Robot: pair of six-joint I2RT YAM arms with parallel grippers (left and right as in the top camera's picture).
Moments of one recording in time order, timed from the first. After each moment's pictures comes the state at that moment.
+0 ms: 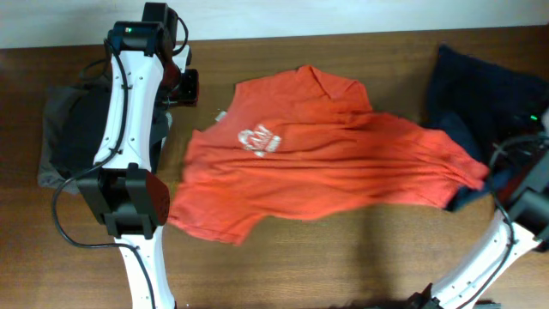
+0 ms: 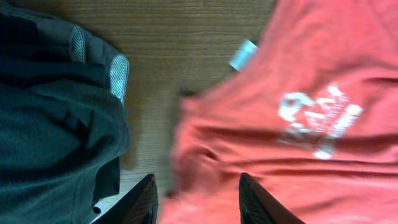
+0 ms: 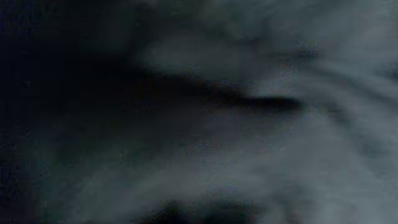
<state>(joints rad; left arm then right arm) -0.09 2.28 2.38 -1.51 0.03 -0.07 -0.72 2.42 2.01 -1.24 0.04 0.44</state>
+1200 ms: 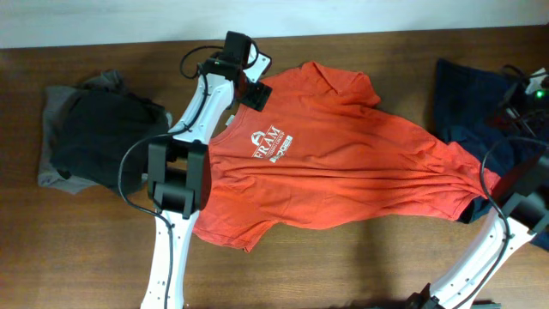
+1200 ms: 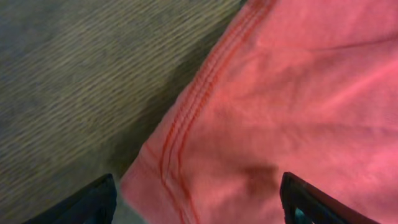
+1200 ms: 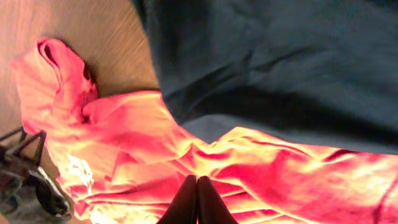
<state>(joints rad) -0.29 2.61 2.29 -0.78 0.10 0.27 -0.64 2.46 2.48 -1.66 -0.49 0.01</state>
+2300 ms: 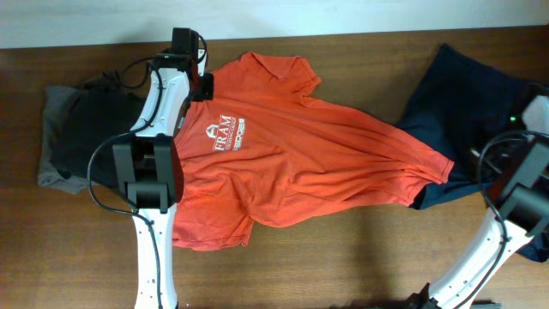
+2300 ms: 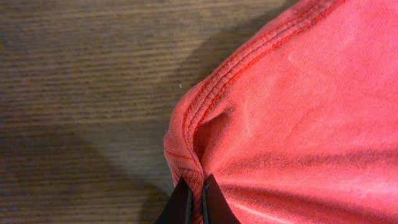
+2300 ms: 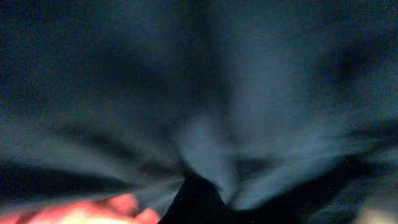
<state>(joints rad) -0.10 2.61 2.31 -0.89 -0.04 0.00 -0.62 2.39 1.92 -1.36 -0.03 0.35</state>
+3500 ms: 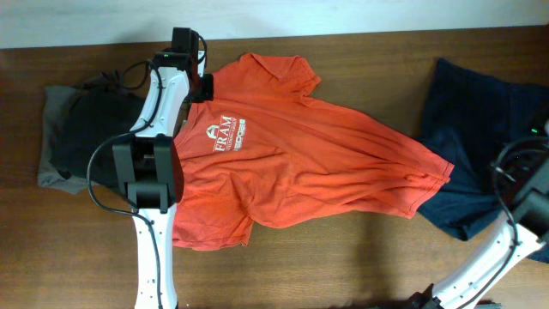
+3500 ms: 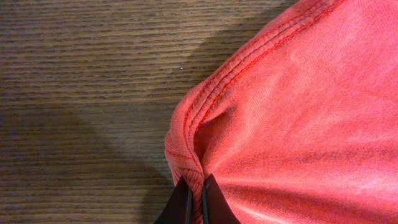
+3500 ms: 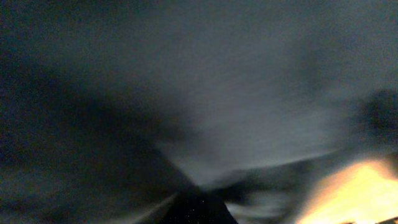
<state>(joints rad) -0.10 2.60 2.33 -0.94 -0.04 -0.04 -0.75 2.42 1.94 -1.44 0.05 0.35</state>
